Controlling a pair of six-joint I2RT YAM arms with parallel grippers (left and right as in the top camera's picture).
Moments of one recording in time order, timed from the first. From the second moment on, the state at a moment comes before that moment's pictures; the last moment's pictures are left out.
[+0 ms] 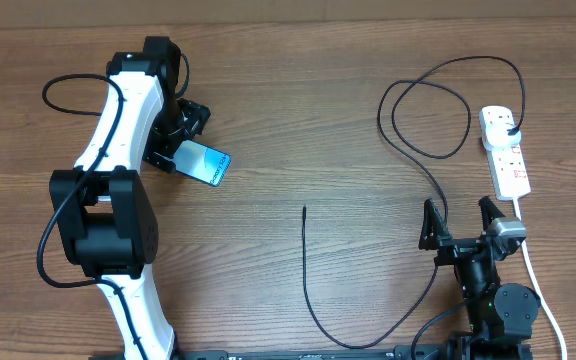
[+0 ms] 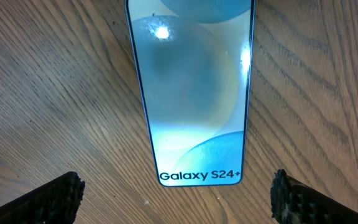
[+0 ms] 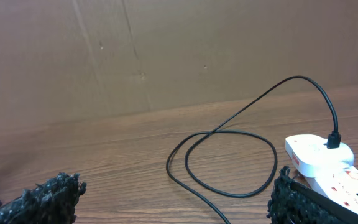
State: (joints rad) left arm -0.03 2.13 1.81 -1.25 0.01 -1.12; right arm -0.09 0.01 0.02 -0.02 -0.19 0.18
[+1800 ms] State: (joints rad) left arm -0.03 2.13 1.59 -1.00 -0.04 -1.18; right arm -0.09 0.01 0.02 -0.02 -0.19 0.18
